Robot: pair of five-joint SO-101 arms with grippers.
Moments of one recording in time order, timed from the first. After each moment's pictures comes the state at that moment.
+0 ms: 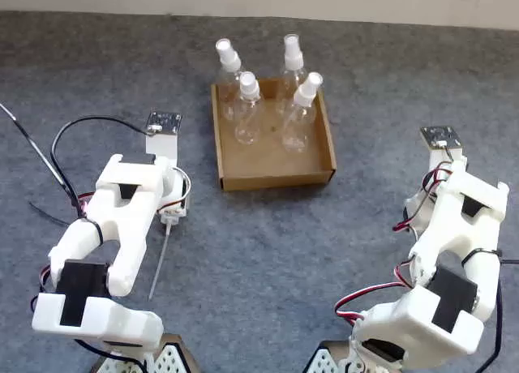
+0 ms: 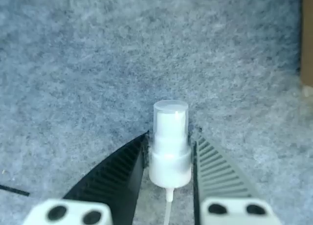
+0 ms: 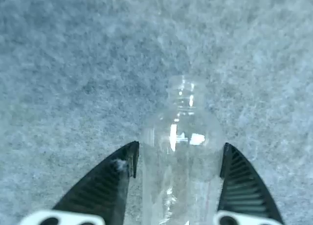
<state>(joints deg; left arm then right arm) -3.1 -1.0 37.7 54.0 5.8 26.1 1.0 26.0 60.4 37.9</state>
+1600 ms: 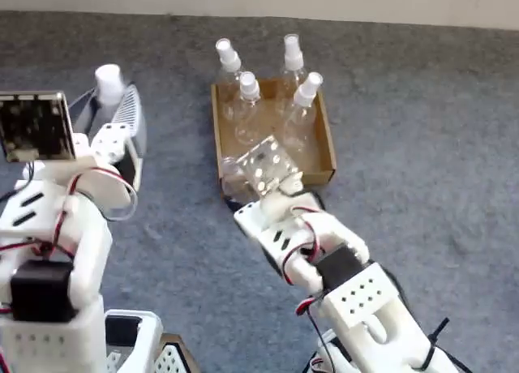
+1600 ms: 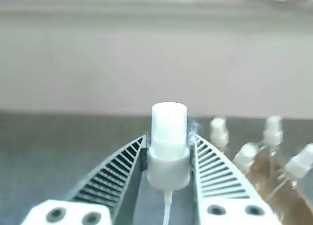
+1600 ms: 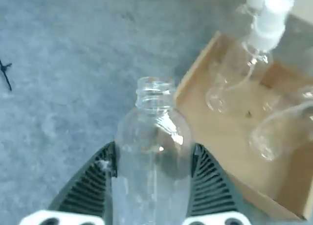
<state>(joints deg) -4.1 -62.7 27.1 53.8 5.6 -38.3 -56.1 60.8 34.2 9.9</state>
